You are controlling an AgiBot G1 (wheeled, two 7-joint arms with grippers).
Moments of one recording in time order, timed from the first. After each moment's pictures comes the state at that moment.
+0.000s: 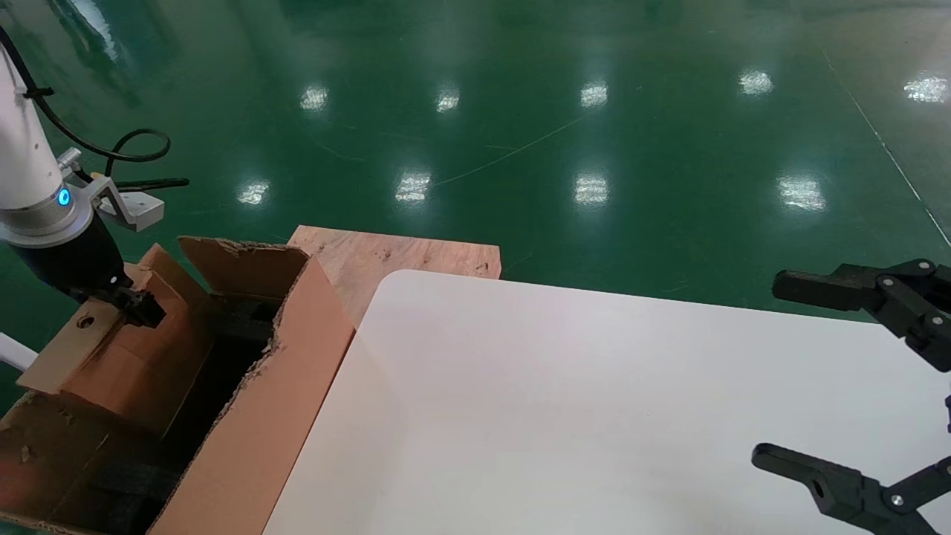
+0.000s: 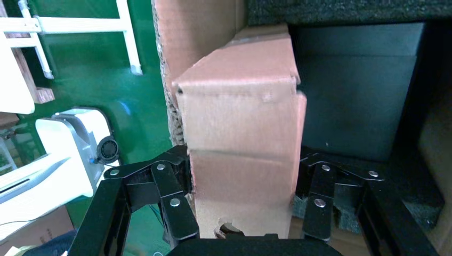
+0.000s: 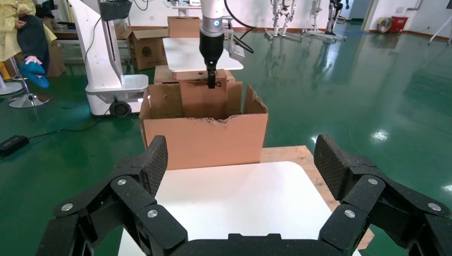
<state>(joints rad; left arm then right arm) -2.04 0.99 1.85 -0.02 1.70 1.33 -1.03 1.08 -0.60 -0.31 1.27 -0.71 -1.48 0.17</state>
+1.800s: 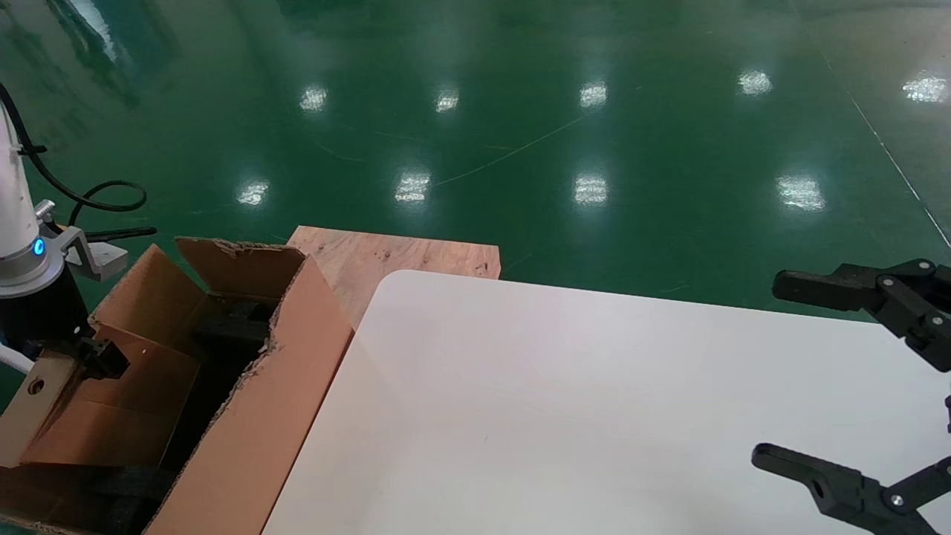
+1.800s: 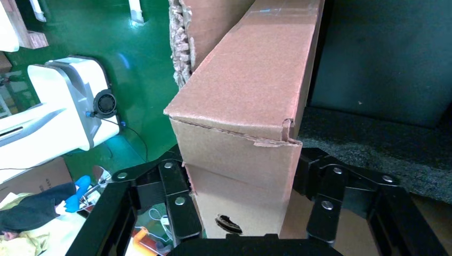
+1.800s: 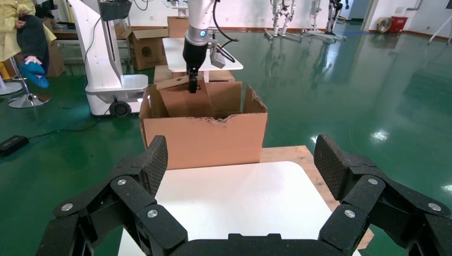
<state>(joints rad) -1.96 0.96 1.86 0.02 1.72 1.34 -1.08 1.08 -0.60 -0.31 1.27 -0.71 -1.48 0.17</state>
